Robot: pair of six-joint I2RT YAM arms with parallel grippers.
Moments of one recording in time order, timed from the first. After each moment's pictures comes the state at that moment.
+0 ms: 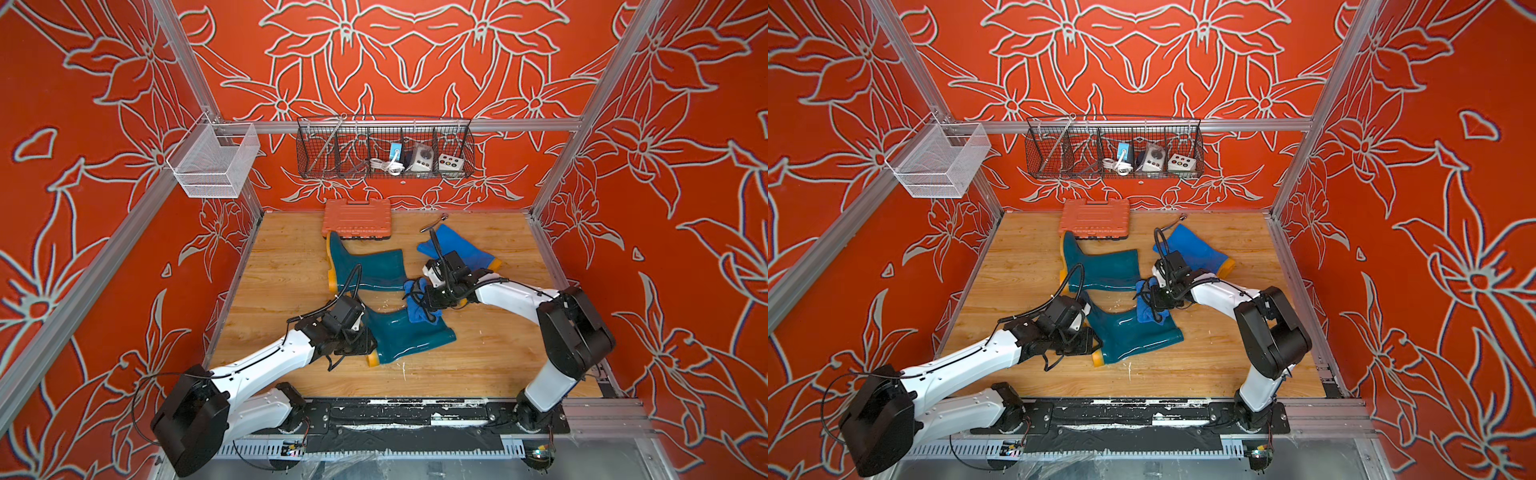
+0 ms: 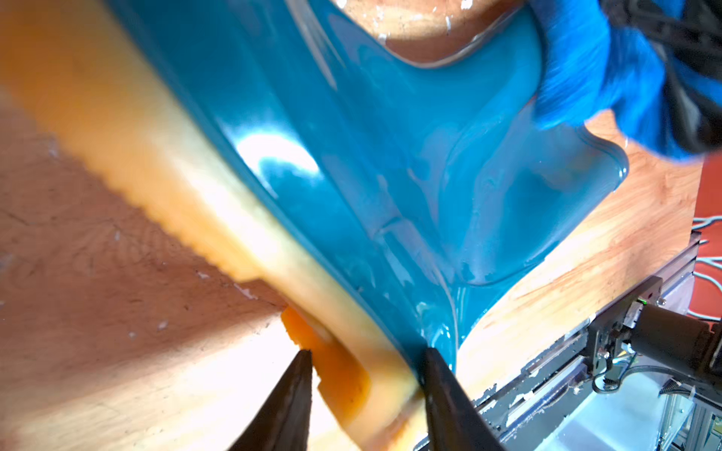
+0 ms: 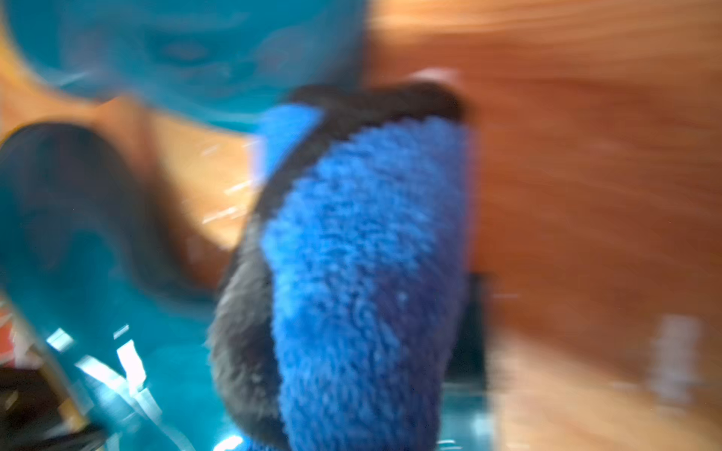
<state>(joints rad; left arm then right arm) -0.63 1.11 0.56 -0.49 0.23 -0.72 0.65 1.69 1.05 -0.44 -0.36 0.37</state>
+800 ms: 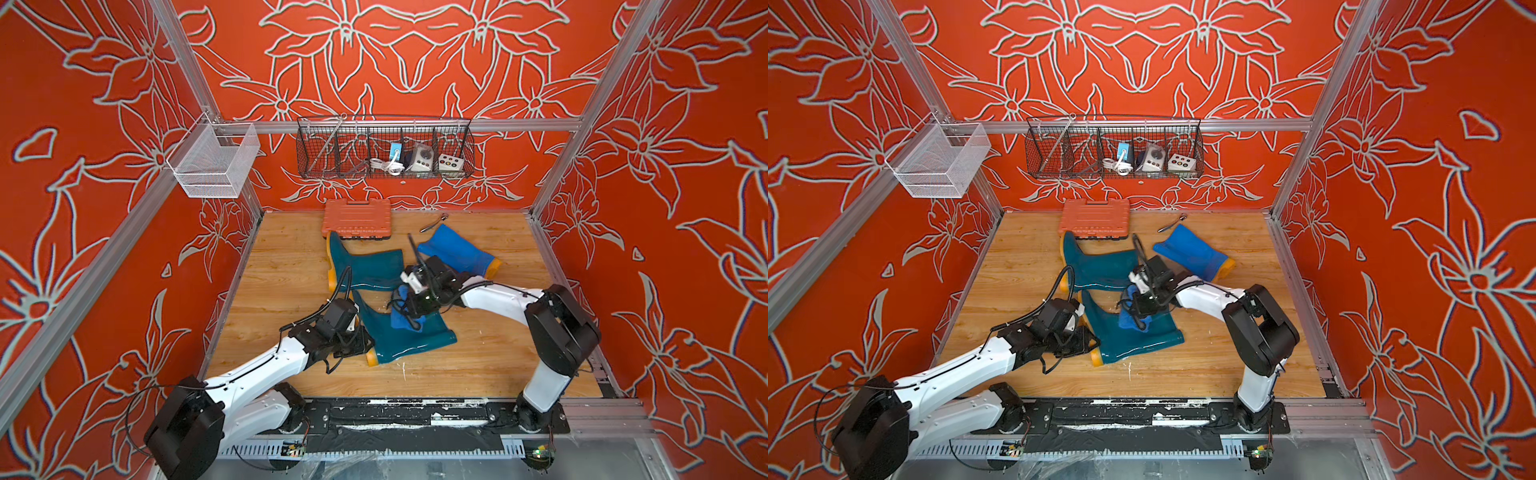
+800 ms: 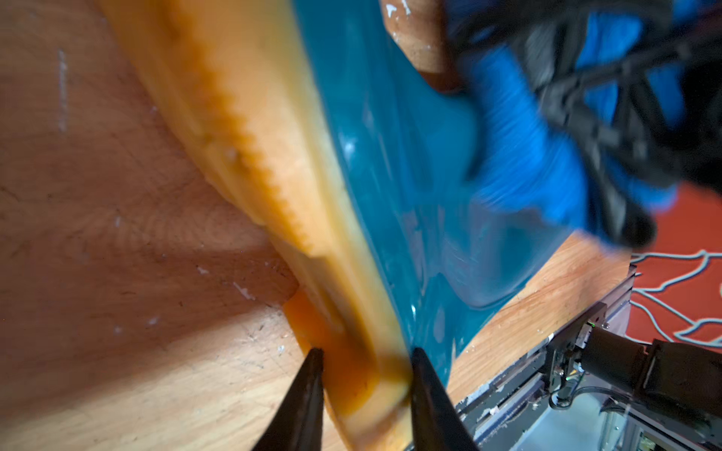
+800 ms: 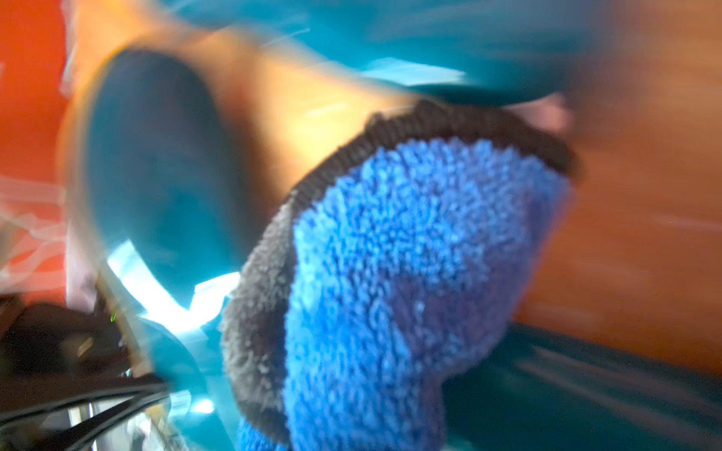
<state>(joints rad) -0.58 1.09 0.50 -0.41 0.28 -0.82 0.82 1.75 1.11 -0.37 -0.45 0.37</state>
